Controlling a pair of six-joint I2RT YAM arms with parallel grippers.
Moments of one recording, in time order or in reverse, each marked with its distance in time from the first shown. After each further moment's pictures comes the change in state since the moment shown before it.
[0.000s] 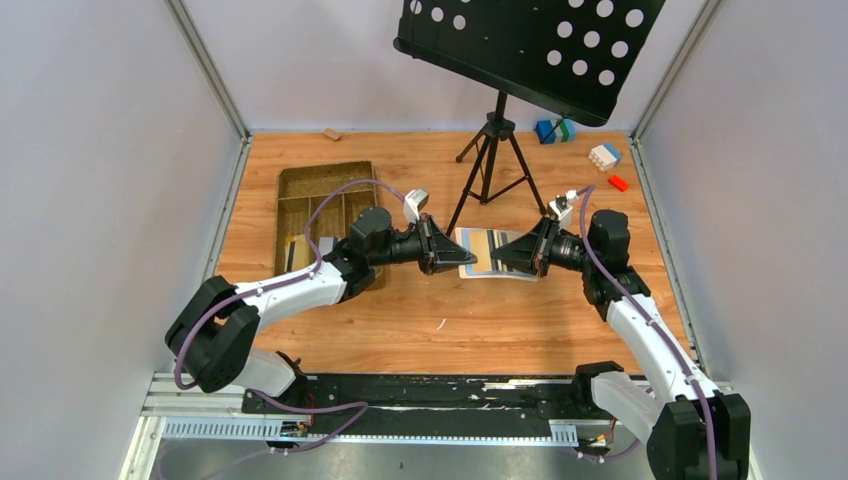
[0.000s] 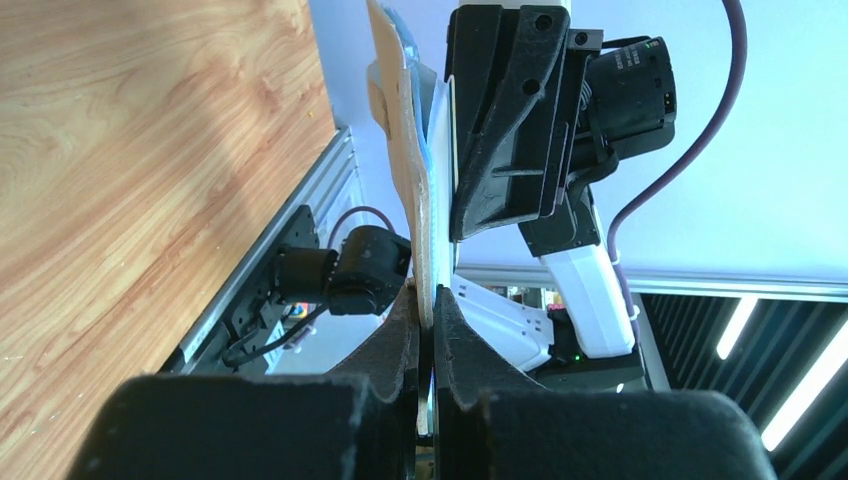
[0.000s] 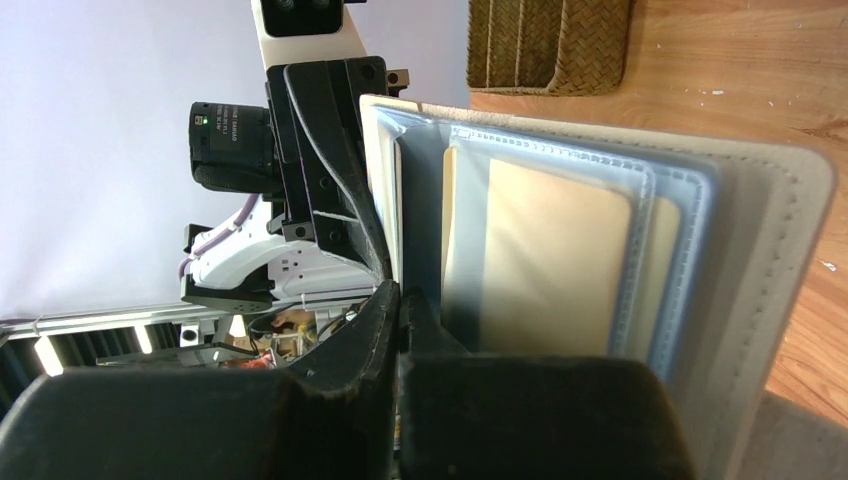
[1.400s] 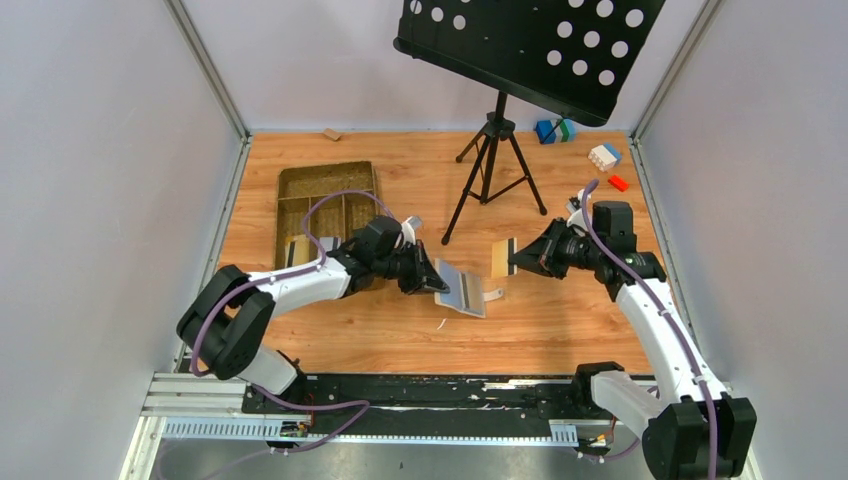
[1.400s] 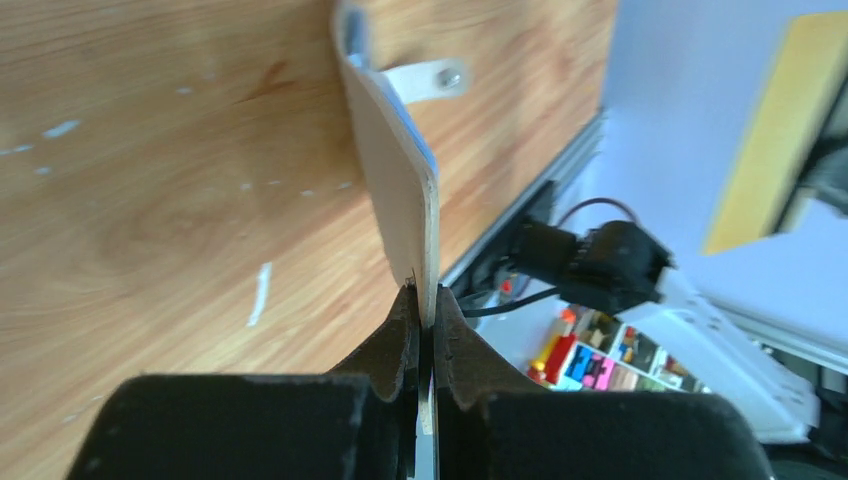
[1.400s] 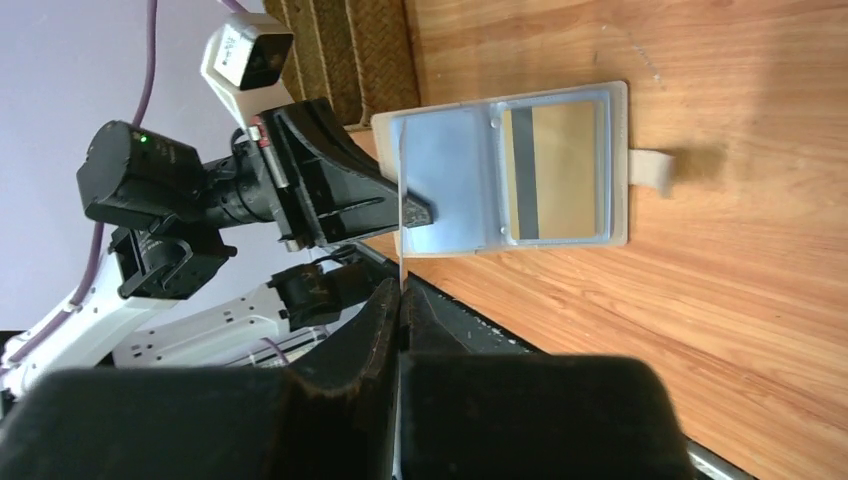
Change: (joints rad) left arm 0.056 0.053 -0.007 -0.450 -0.068 0.360; right arm -0.051 0.040 0.212 -0.624 0.260 -0.417
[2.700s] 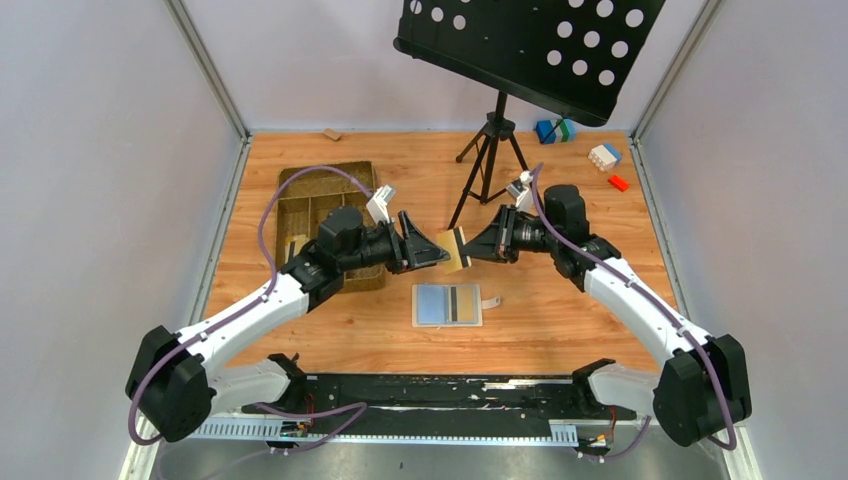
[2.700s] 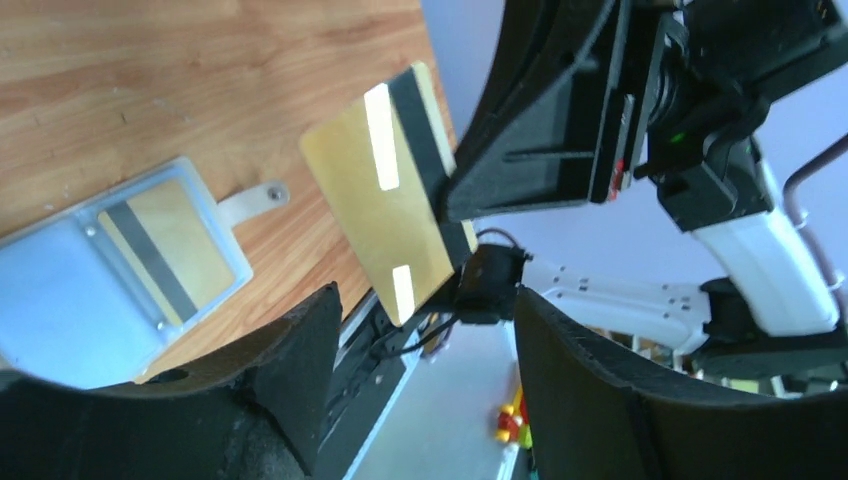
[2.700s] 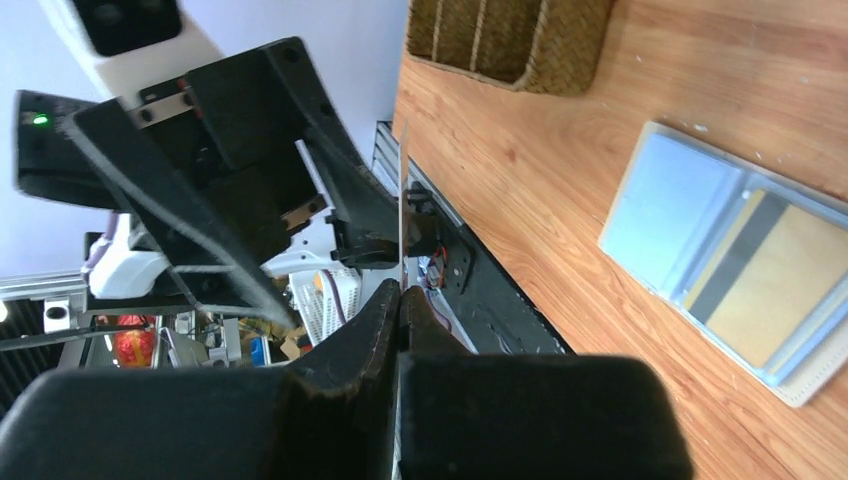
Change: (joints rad) left arm 0.018 -0.338 0.013 -0.031 -0.055 0.045; right arm 0.287 0.196 0.016 0.449 -0.090 0.148
